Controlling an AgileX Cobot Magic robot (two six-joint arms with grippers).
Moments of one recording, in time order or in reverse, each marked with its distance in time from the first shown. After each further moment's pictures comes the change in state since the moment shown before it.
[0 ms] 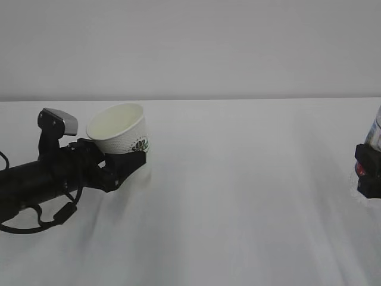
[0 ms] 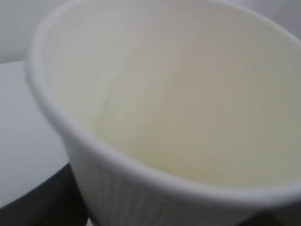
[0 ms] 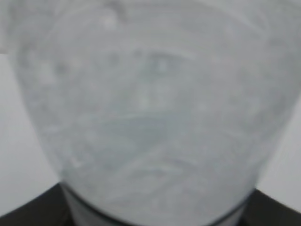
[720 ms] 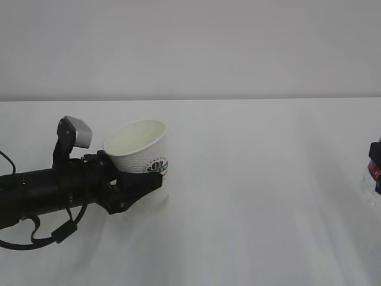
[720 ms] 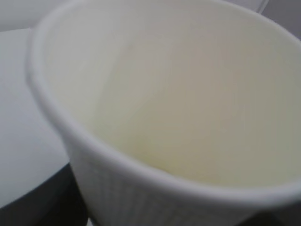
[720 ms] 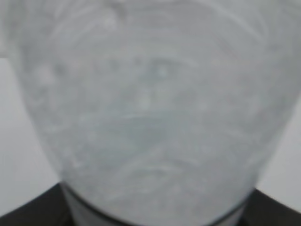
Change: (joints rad) left arm -0.035 -0.007 0.000 0.208 0.000 -0.093; right arm 0.000 -0.249 0.000 -0.001 0.260 0.012
